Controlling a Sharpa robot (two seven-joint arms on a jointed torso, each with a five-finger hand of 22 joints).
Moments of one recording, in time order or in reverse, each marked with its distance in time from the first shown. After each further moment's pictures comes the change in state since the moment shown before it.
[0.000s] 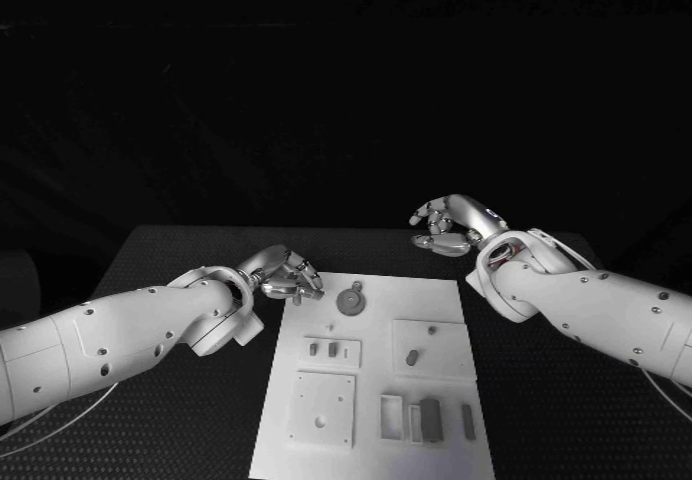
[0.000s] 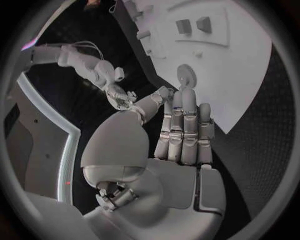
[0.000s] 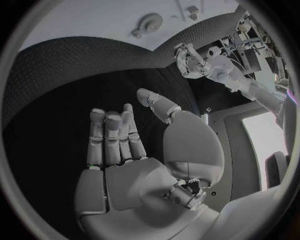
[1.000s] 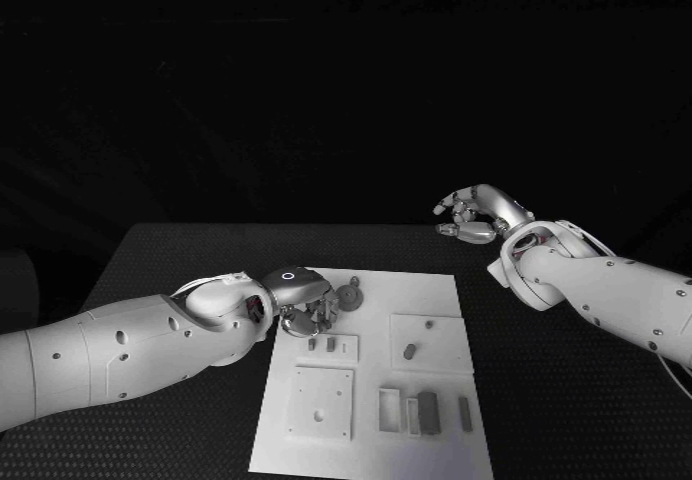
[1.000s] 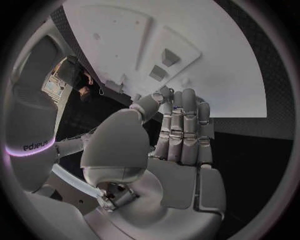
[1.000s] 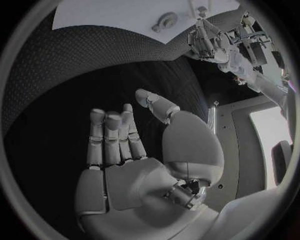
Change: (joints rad) left arm 0.004 0.052 -0.070 0.027 -0.778 0.005 0.028; left_hand 0.021 -0.011 0.009 0.003 0.004 0.007 0.000 0.001 0.000 0.007 0.000 -0.001 -0.004 0.006 -0.002 -0.012 0.012 0.000 0.007 0.000 0.000 0.001; right arm 0.003 -0.036 0.003 -0.073 0.120 0.026 0.081; right_hand 0.009 0.009 0.009 0.002 -0.011 -0.001 -0.002 0.000 -0.001 -0.005 -0.002 0.000 -0.002 -0.010 0.000 -0.007 -0.002 -0.006 -0.010 0.005 0.000 -0.001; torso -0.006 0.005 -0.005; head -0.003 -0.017
